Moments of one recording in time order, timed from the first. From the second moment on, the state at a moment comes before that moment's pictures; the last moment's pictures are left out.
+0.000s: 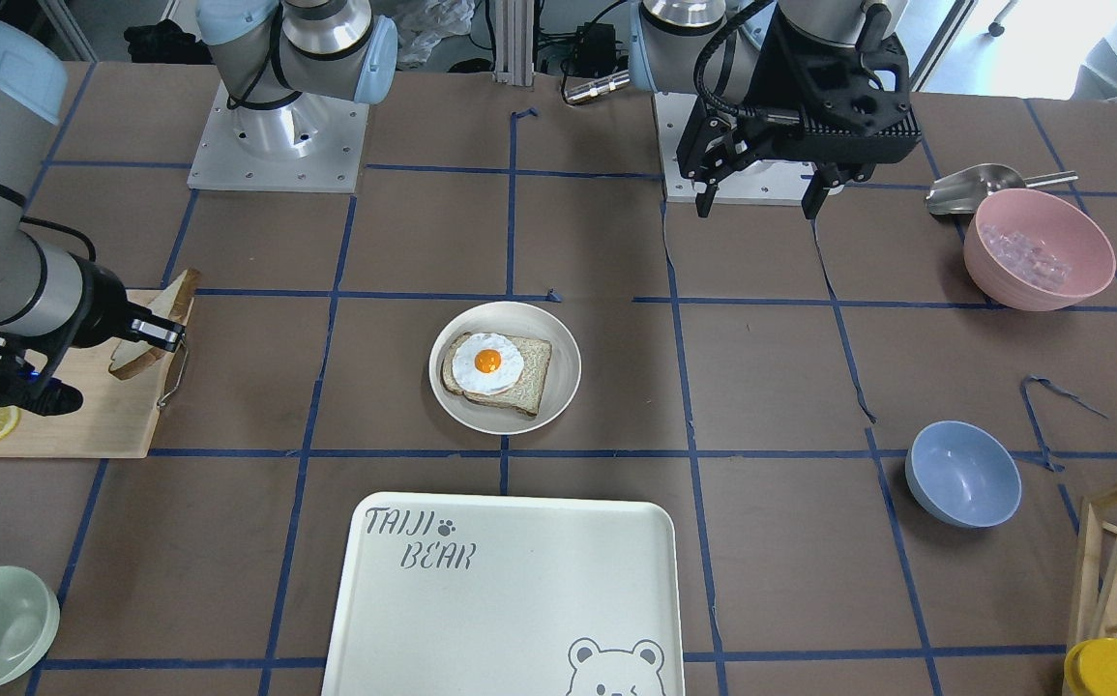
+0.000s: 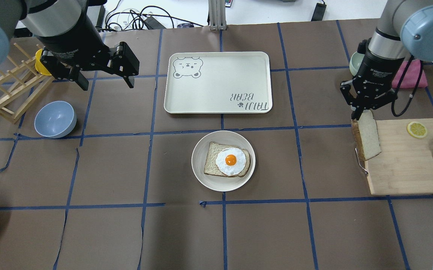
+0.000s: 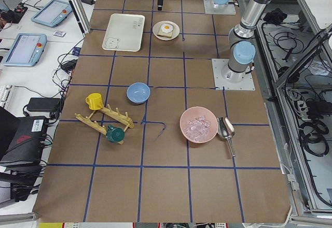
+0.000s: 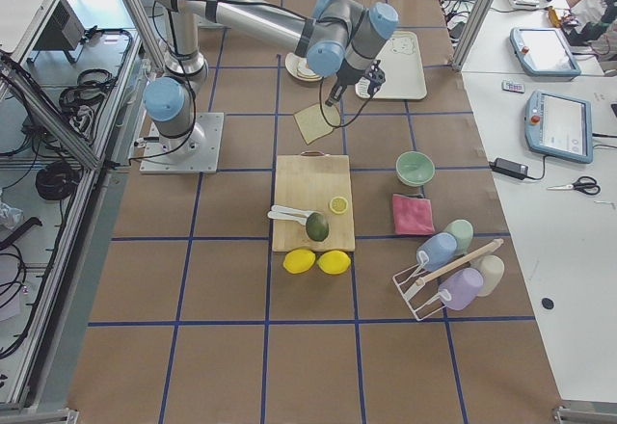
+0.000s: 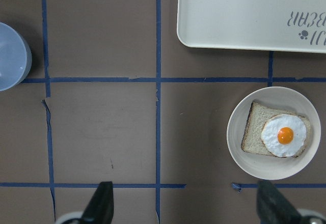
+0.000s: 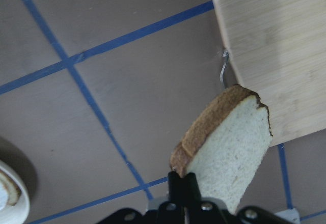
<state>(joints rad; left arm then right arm) -1.64 -1.54 -1.50 -1.62 1.58 -0.08 1.41 -1.34 1.59 -1.47 -1.57 0.23</state>
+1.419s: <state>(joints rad) -1.64 -1.54 -1.50 -1.62 1.58 -0.08 1.88 -1.21 1.57 -1.74 -1.26 1.25</state>
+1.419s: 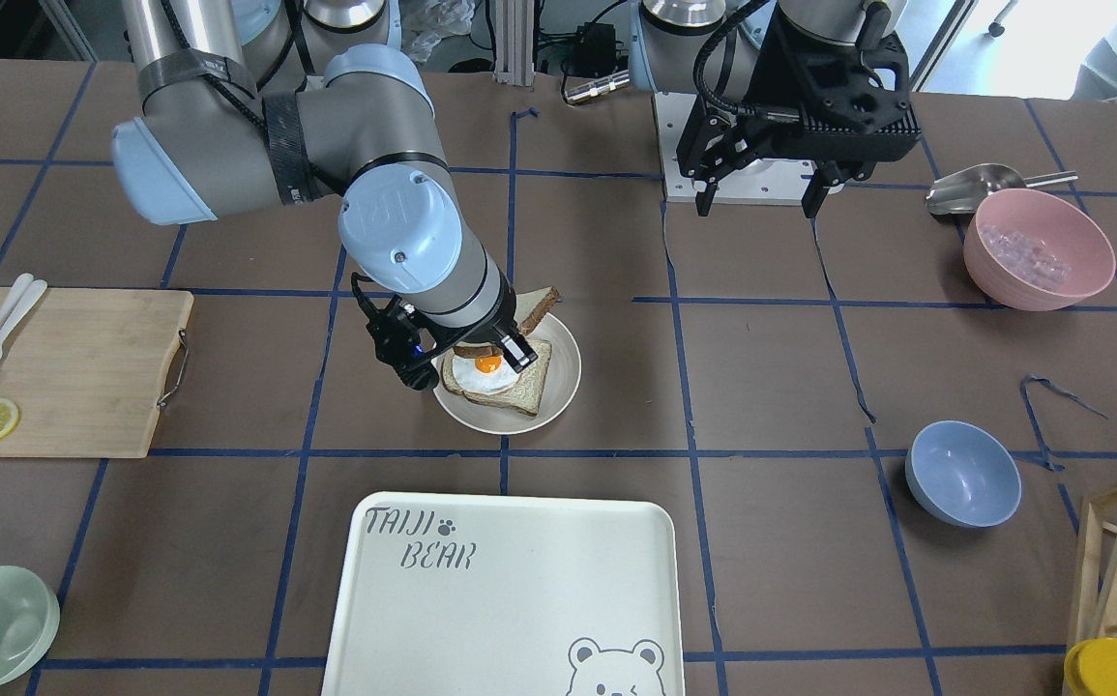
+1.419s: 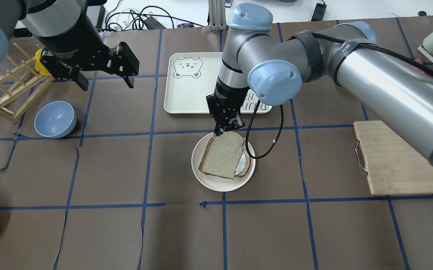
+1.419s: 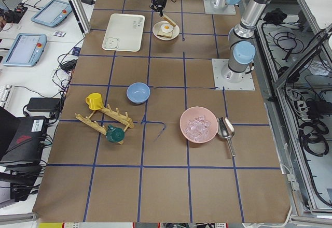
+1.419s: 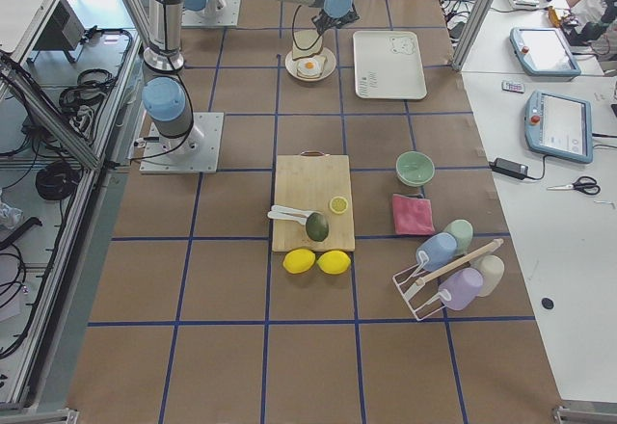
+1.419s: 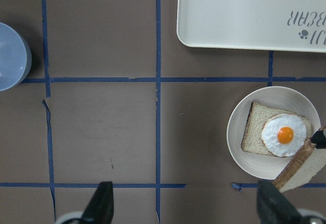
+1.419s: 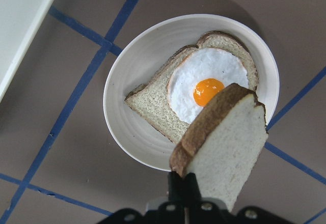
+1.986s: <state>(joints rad) -1.64 -1.54 -1.50 -1.62 1.58 -0.08 1.87 -1.17 1.57 -1.76 -1.32 1.26</state>
